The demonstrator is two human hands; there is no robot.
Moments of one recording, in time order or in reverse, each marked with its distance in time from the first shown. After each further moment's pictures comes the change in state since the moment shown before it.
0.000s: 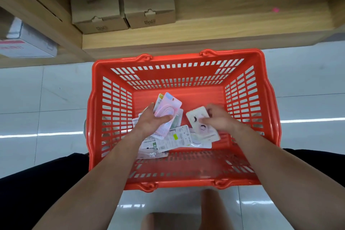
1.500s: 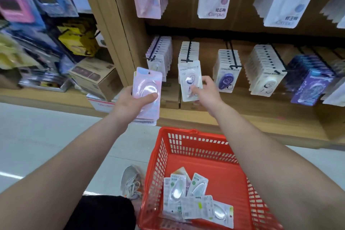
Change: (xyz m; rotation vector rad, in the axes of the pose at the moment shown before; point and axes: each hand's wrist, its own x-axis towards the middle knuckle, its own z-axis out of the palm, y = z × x) left_hand -0.172 0.178 -0.246 -0.367 0.465 0.409; right_hand -0.062 -0.384 -0.043 0.350 0.364 -0.519
